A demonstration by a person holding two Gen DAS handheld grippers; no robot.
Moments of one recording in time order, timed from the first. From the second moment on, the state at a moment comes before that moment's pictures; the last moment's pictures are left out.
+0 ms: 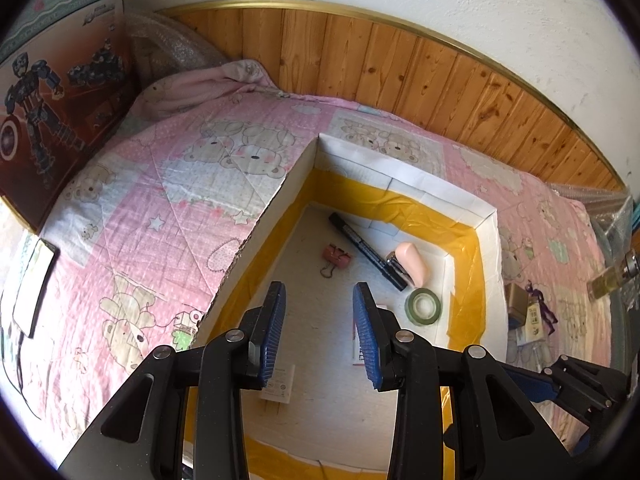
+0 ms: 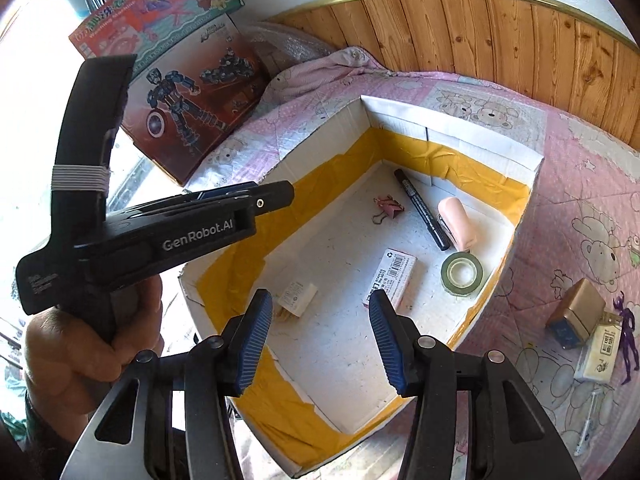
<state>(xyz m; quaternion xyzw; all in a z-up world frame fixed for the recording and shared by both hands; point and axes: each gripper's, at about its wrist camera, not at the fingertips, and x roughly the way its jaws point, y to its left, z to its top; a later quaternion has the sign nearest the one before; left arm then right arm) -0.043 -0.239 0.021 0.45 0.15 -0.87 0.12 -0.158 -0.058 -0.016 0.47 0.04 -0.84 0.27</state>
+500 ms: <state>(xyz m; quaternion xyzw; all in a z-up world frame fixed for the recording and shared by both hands) -0.024 -0.173 0.064 0.40 0.14 -0.91 0.05 -0.126 0.024 0.032 0.38 -0.05 -0.87 0.30</state>
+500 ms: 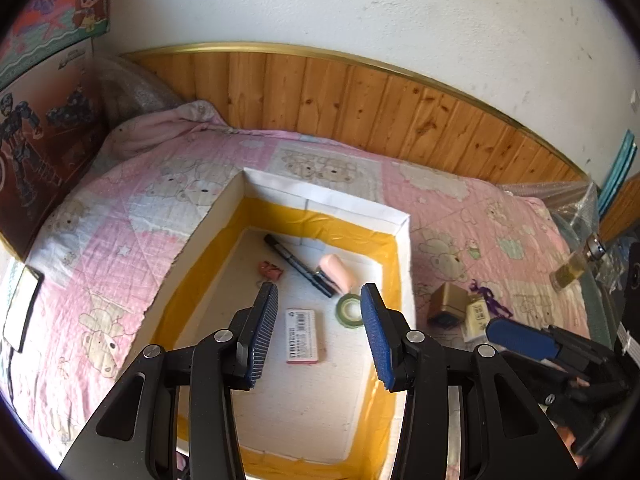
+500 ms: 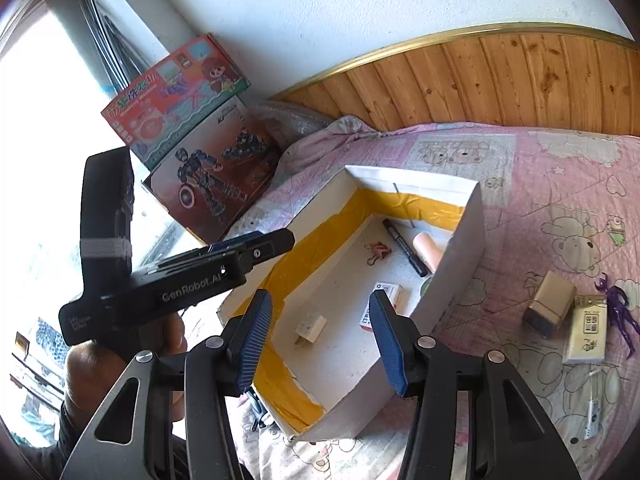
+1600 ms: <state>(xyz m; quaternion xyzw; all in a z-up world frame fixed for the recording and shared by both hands) -0.139 -0.001 -0.037 0.49 0.09 -0.86 -0.08 -0.188 0.172 -0.067 0.50 0.11 -0.86 0.08</state>
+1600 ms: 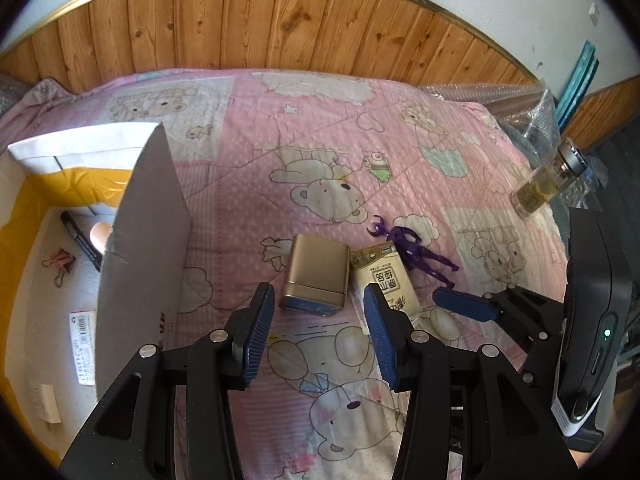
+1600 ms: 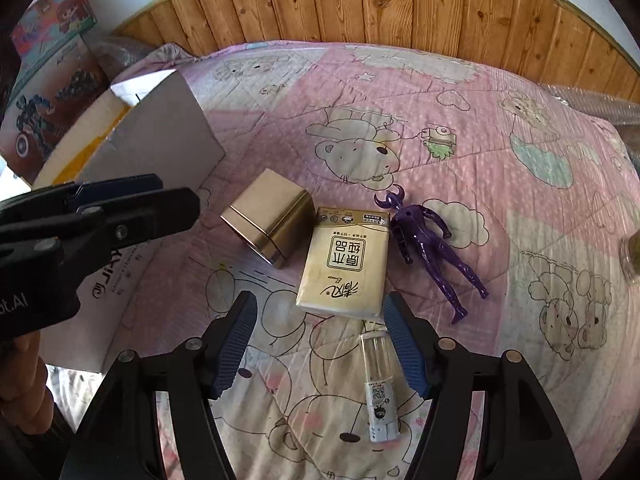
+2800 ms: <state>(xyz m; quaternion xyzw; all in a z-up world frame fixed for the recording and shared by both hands) -0.173 0.002 -0.078 0.49 0.10 -0.86 -0.05 -0.221 0.192 -0.075 0.50 0.09 -0.86 0.08</state>
